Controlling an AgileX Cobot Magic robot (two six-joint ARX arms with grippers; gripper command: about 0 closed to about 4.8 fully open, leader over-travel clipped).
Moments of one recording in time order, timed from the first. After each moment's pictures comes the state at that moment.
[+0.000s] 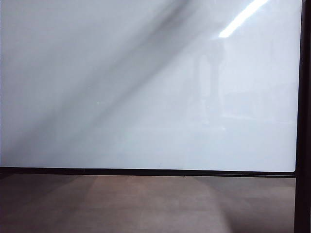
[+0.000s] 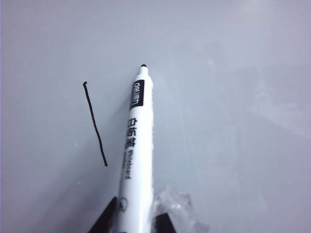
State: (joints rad) left arm -0.44 0.30 0.69 -0.08 -0.07 -0.02; right arm 0.45 1.50 1.27 0.59 0.29 0.08
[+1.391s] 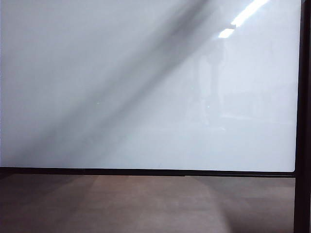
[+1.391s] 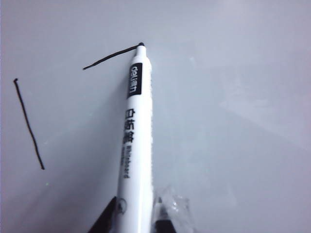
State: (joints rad) left arm -0.44 0.31 0.69 -0.07 -0.07 -0.02; right arm 0.35 1.50 1.27 0.56 0.29 0.08
